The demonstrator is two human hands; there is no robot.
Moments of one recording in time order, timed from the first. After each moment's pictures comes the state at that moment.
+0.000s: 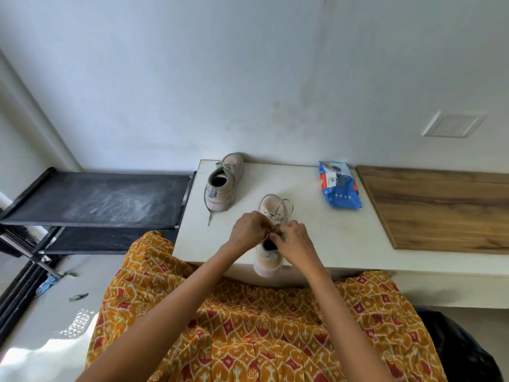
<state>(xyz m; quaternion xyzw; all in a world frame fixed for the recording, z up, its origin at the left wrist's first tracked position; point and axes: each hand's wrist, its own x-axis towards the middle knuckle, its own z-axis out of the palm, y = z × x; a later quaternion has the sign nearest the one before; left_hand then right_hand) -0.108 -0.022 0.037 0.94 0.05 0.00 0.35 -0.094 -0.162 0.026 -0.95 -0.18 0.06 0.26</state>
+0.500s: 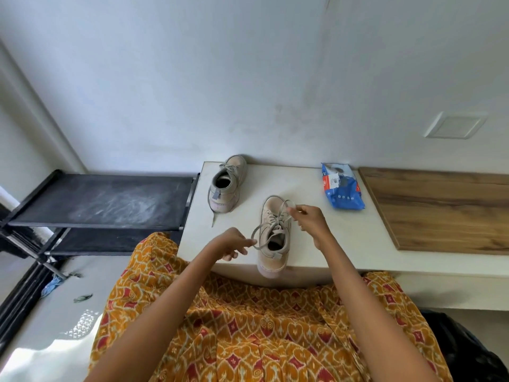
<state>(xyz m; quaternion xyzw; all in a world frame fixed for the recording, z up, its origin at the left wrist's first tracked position) -0.118 0.027 0.014 0.82 0.22 -0.27 0.46 -0.038 -0.170 0.036 -0.85 -0.01 0.14 0.52</state>
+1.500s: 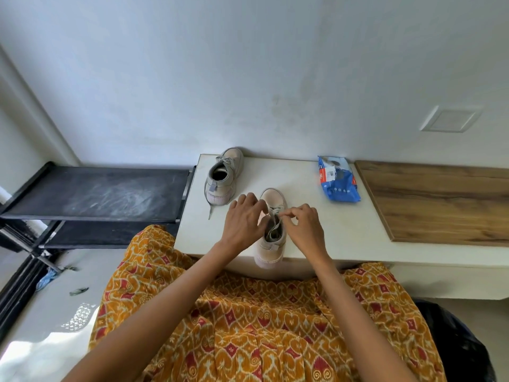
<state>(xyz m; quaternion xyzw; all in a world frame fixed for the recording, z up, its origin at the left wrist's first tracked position) -0.119 -0.011 0.019 0.96 -0.03 0.22 0.16 -0.090 -0.169 0.037 -0.94 -0.14 -0.04 0.30</state>
